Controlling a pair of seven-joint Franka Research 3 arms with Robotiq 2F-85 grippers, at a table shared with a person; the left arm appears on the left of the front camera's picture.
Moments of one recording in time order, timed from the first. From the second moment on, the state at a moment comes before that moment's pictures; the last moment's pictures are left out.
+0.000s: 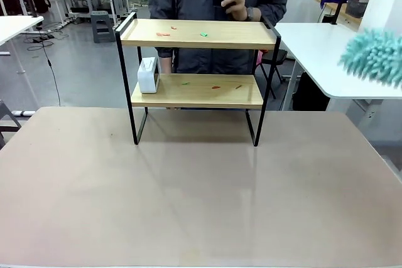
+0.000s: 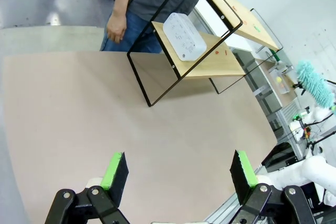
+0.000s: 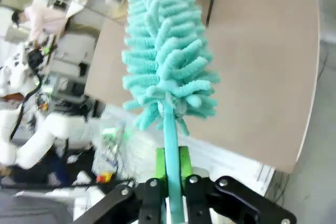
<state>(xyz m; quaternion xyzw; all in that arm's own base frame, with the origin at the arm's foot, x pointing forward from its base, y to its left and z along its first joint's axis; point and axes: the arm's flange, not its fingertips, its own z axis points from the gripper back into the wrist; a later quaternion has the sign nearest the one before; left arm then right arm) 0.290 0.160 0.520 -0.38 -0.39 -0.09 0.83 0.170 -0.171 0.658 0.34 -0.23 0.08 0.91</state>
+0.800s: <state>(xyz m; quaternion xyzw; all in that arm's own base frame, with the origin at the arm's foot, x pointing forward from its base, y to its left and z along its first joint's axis) 0.290 0.161 0.520 -0.38 -0.39 -0.09 0.84 0.234 0.085 0.717 0.17 -0.34 0.20 0.90</state>
